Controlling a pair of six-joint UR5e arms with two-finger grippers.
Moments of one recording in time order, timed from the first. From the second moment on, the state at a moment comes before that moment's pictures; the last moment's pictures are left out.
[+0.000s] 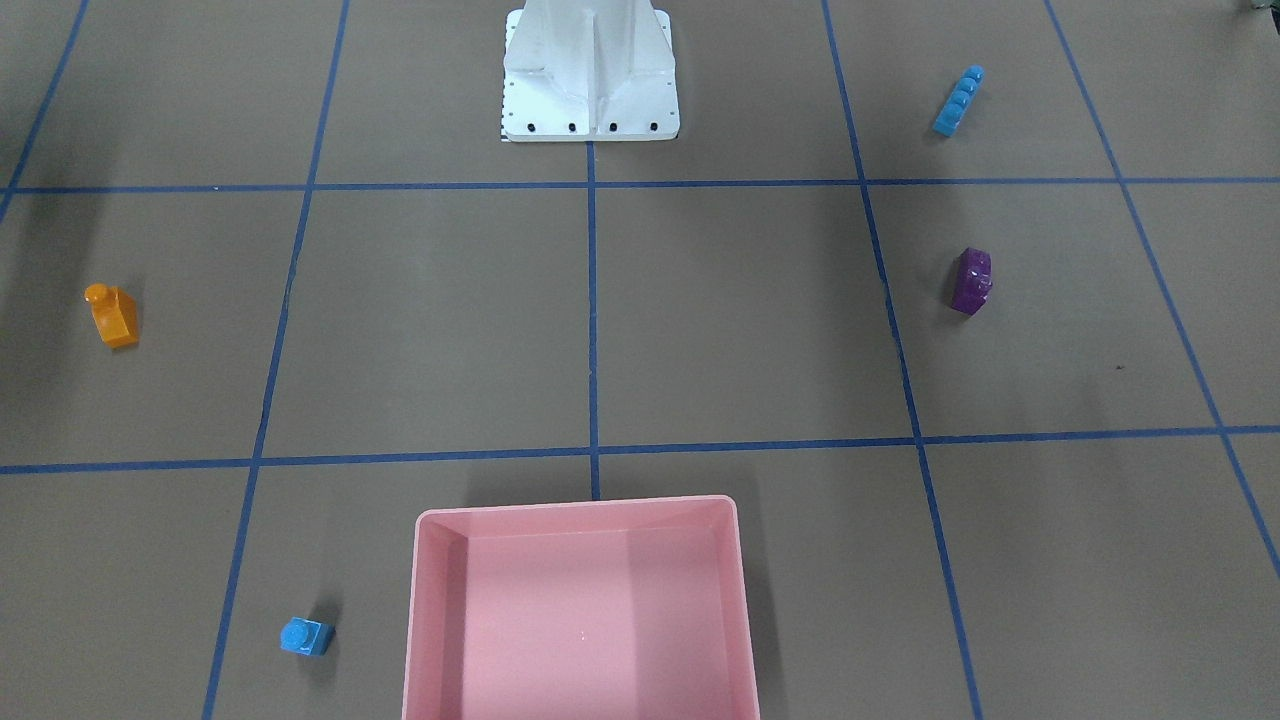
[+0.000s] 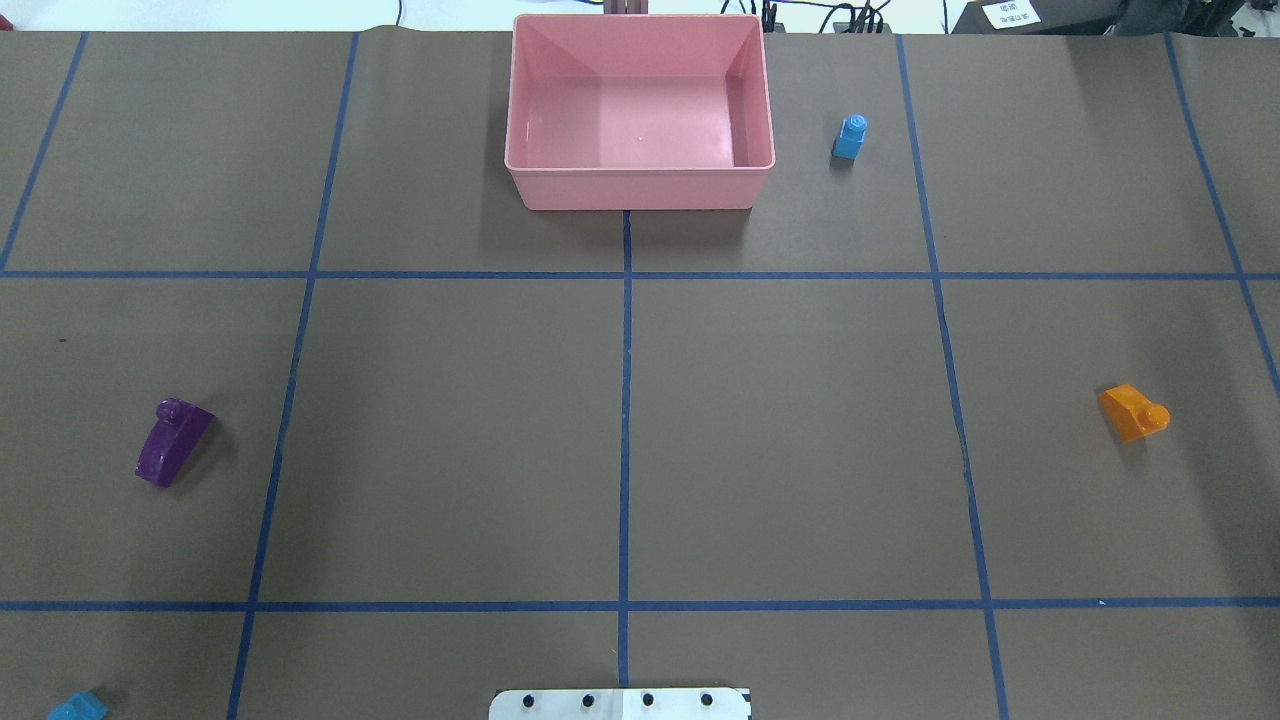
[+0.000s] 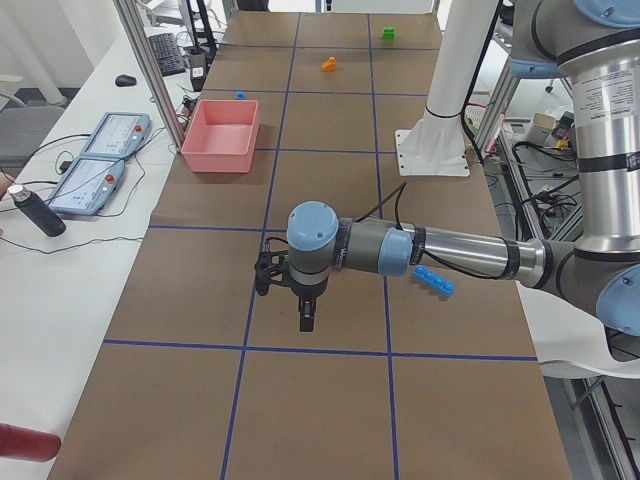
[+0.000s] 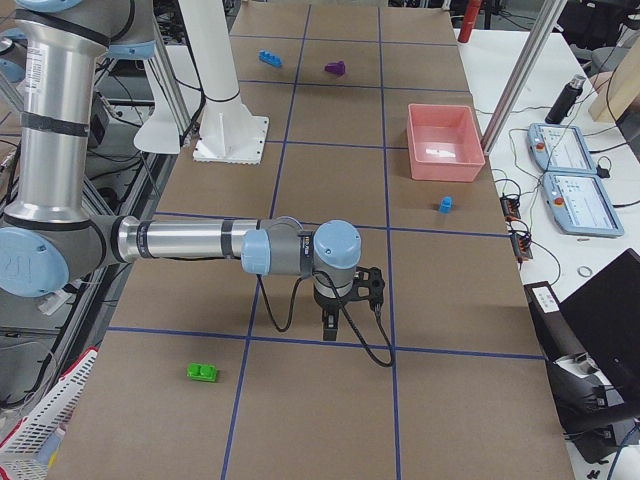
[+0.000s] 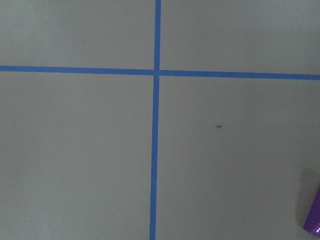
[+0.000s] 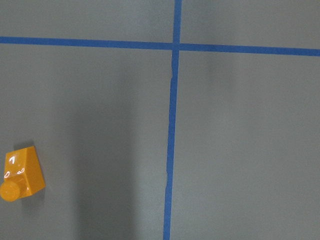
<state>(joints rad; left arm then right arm) -1.56 -1.37 -1.89 -1.59 -2.37 -0.14 1.54 -1.75 1.80 -1.62 2.35 0.00</state>
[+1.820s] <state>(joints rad) -1.42 -1.34 -1.90 -1.76 -2.42 -0.15 1.50 -1.81 1.80 -1.60 2.43 -0.02</state>
